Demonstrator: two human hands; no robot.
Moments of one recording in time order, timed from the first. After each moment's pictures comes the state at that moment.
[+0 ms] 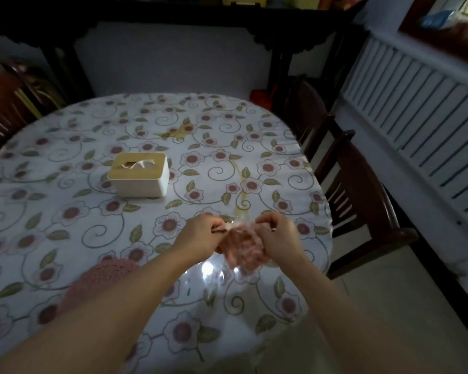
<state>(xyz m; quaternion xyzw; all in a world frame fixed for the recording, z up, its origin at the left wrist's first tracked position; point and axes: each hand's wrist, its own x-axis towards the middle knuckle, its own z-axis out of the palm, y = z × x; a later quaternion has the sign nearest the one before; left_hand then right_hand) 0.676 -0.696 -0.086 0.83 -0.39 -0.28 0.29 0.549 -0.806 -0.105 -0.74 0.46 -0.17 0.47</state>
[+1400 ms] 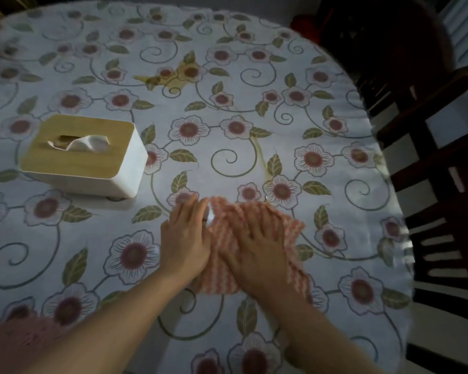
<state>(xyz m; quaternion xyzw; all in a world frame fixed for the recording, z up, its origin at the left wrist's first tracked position) 0.802 -0.819 -0.279 0.91 -0.34 -0.14 0.18 0.685 -0.924 -0.317 -0.96 0.25 -0.01 0.13</state>
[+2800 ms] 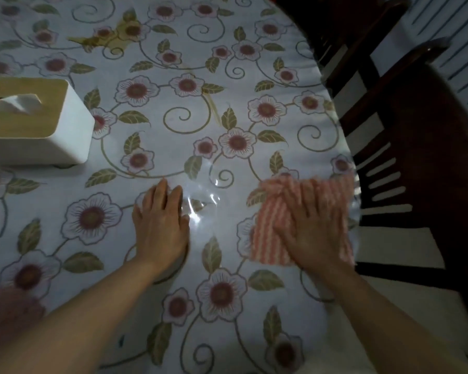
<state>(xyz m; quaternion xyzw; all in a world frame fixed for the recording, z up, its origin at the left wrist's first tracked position) 0.741 -0.802 -0.290 0.91 -0.36 -0.16 0.11 0.529 -0.978 -0.317 -0.91 0.39 0.05 0.10</state>
